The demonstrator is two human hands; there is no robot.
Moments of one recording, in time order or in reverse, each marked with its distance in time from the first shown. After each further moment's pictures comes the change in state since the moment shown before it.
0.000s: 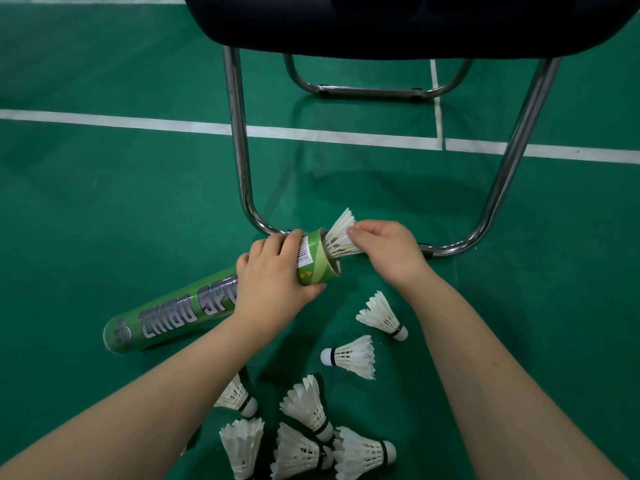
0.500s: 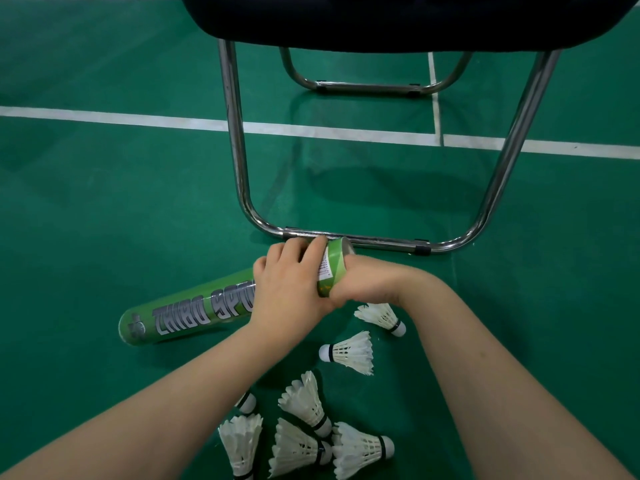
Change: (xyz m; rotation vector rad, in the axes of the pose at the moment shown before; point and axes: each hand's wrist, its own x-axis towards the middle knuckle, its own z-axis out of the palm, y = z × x) left_hand -0.013 0.020 0.004 0.010 0.028 0.108; right_hand -0.009 -0.007 0.011 -0.399 -0.667 0.081
